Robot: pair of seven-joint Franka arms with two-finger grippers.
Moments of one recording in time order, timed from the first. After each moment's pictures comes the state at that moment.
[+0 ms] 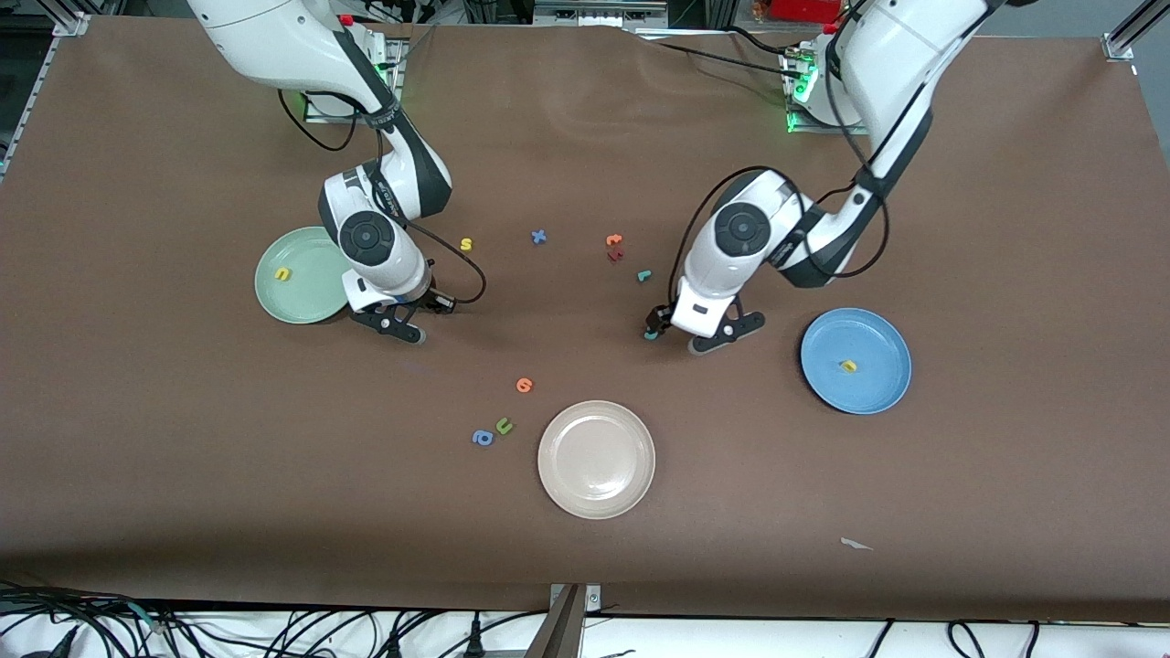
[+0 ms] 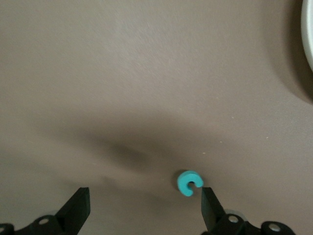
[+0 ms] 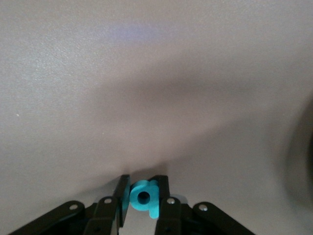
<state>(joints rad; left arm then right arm) -0.17 0.62 -0.43 -1.89 0.24 2.47 -1.20 0.43 0.47 0.01 -2.11 -0.02 2.46 0.81</state>
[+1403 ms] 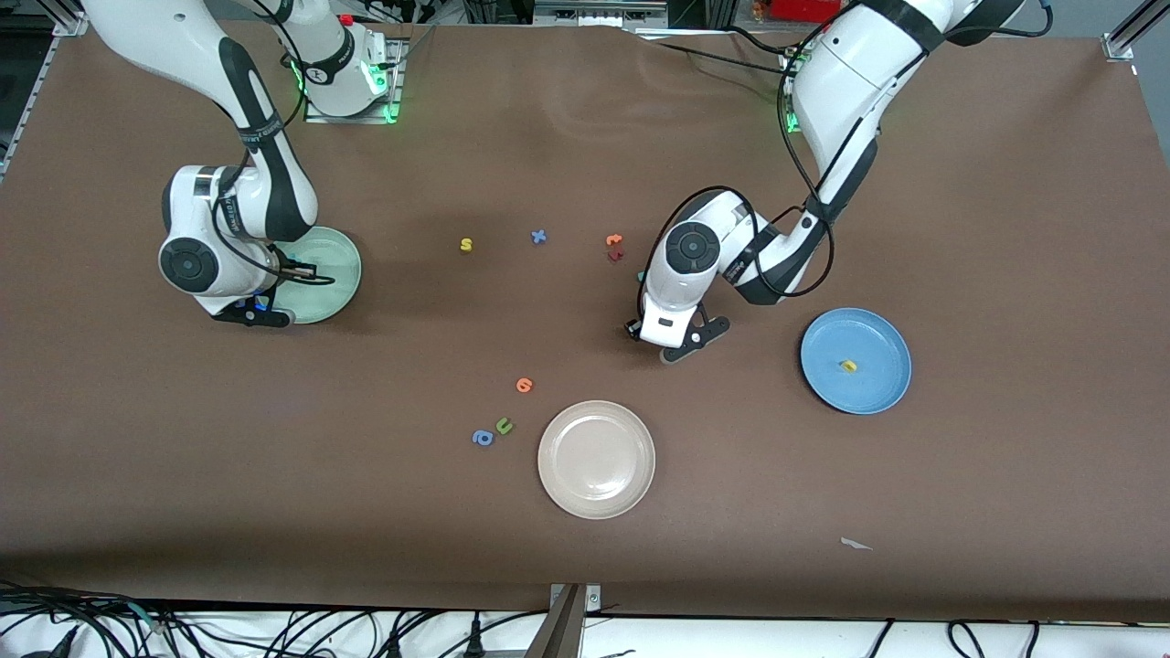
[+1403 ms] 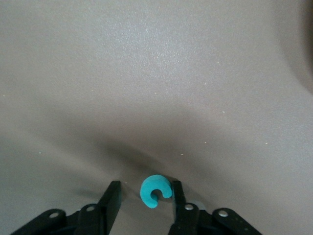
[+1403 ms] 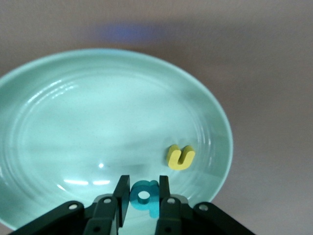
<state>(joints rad) -0.32 0.72 -0.33 -1.78 0.24 2.45 -1.32 0.41 0.37 -0.38 -2.25 0.00 2.20 0.12</state>
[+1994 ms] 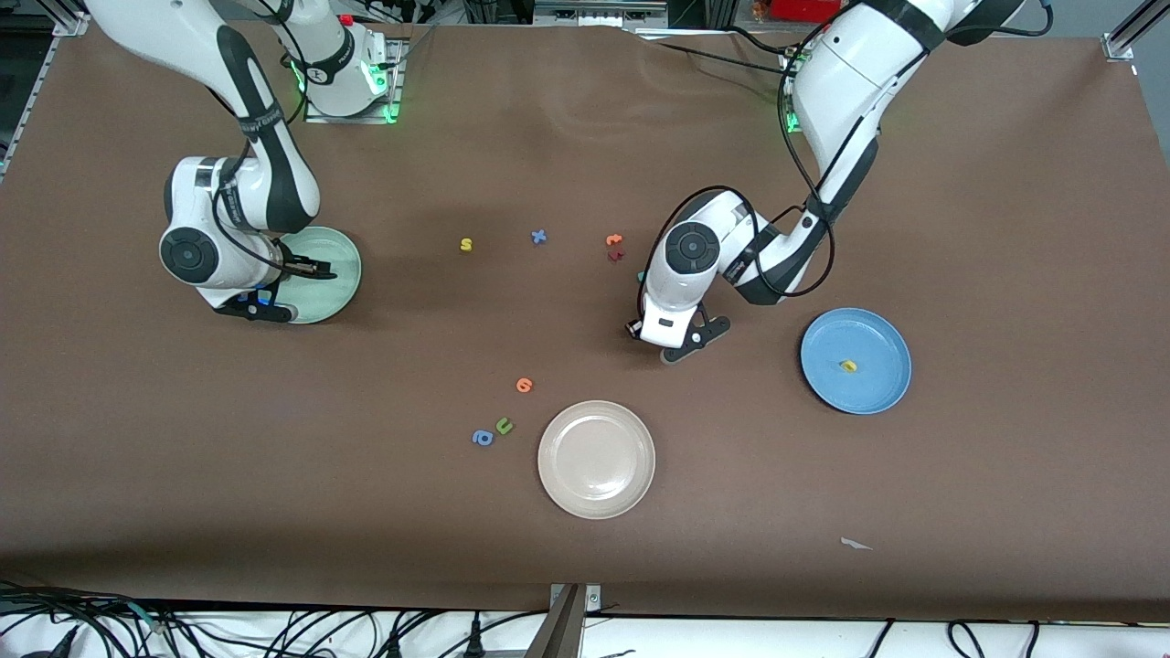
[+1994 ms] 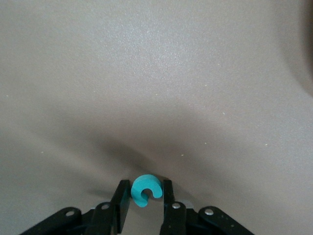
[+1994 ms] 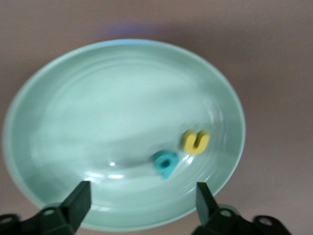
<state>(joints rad) -0.32 0.72 -0.33 -1.77 0.24 2.45 -1.32 0.42 0.29 -0.35 -2.26 0.02 2.16 0.22</state>
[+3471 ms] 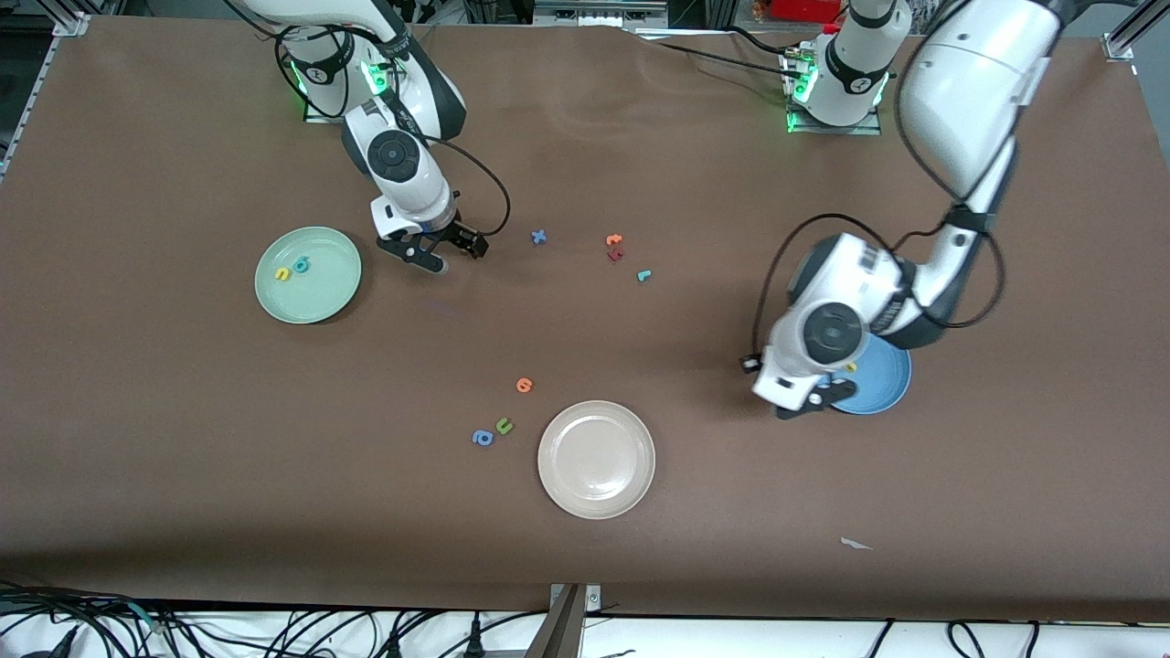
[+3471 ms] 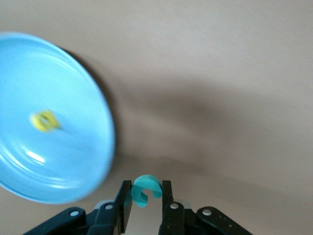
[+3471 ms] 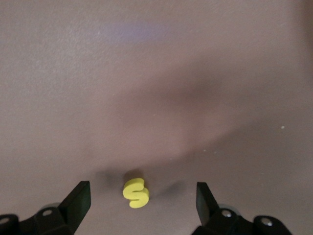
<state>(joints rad) 0.00 0.65 -0.33 -1.61 0.24 1.98 -0.72 0.43 0.29 0.18 -2.44 0.02 2.66 1.00</state>
